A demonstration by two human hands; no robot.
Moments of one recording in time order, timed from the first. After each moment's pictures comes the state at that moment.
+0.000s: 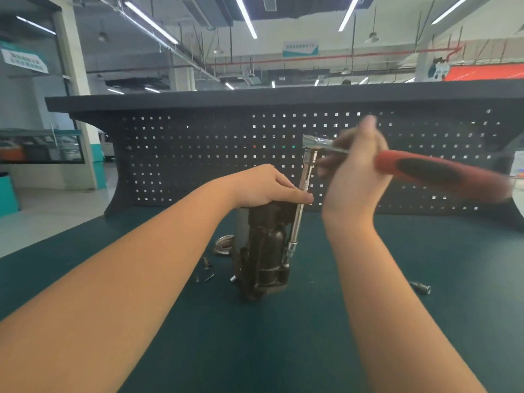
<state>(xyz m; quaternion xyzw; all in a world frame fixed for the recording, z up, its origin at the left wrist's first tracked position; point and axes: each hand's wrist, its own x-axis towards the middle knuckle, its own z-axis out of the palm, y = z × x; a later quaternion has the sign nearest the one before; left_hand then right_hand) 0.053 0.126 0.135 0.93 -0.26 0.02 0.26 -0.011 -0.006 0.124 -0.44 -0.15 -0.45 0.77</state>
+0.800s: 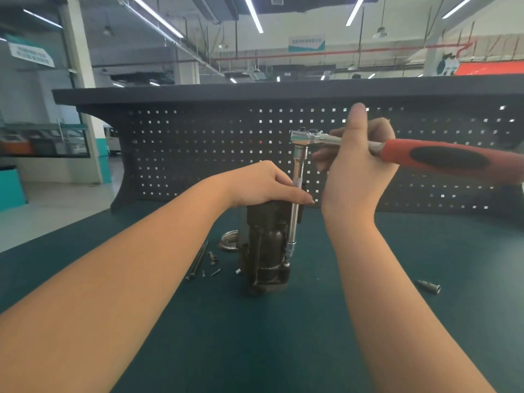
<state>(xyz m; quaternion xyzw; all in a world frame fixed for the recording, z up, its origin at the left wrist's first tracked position) 0.043 0.142 0.131 0.92 -0.26 0.02 0.29 -0.017 0.008 0.127 -0.42 -0.16 -0.46 0.77</state>
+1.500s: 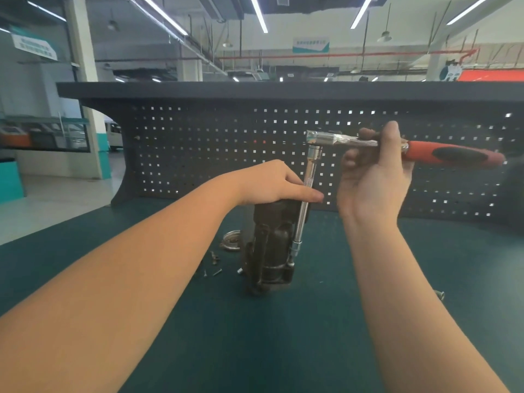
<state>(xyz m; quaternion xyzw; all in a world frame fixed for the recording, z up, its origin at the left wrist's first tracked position) 0.046 0.139 0.133 0.92 -0.27 0.04 0.27 0.007 -0.009 0.122 -0.22 -0.18 -0.32 0.90</state>
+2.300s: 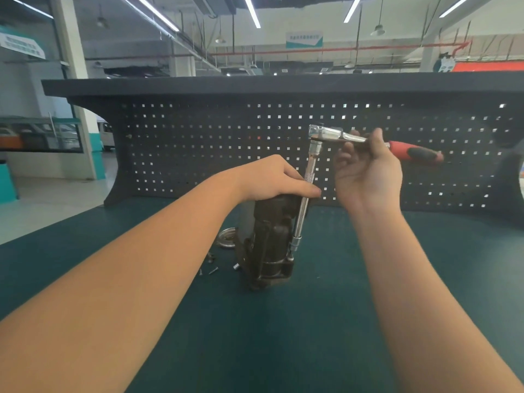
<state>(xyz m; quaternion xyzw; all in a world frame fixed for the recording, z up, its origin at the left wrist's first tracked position) 0.053 0.131 0.128 0.92 -0.26 0.04 0.30 0.025 -0.024 0.117 -0.21 -0.14 -0.19 0.95</state>
